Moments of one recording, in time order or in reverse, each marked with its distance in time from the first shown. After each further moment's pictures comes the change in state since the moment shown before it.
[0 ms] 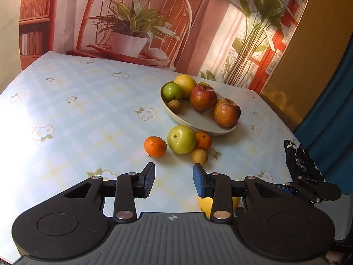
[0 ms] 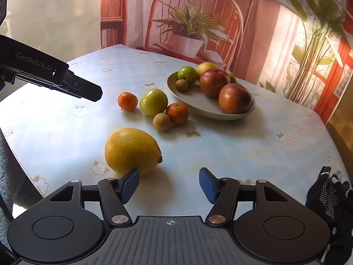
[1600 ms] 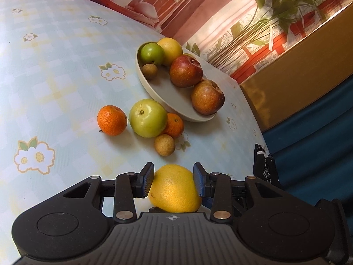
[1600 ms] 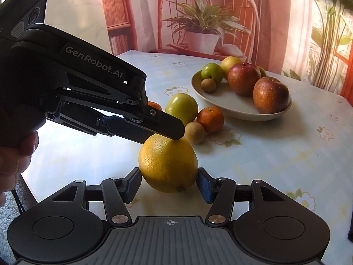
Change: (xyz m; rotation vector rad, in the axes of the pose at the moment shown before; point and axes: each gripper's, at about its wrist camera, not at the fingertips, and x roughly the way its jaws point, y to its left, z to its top) left arm 0.073 0.009 0.010 -0.249 0.188 -0.250; right arm 0.042 0.010 0.017 0.123 -0.012 0.141
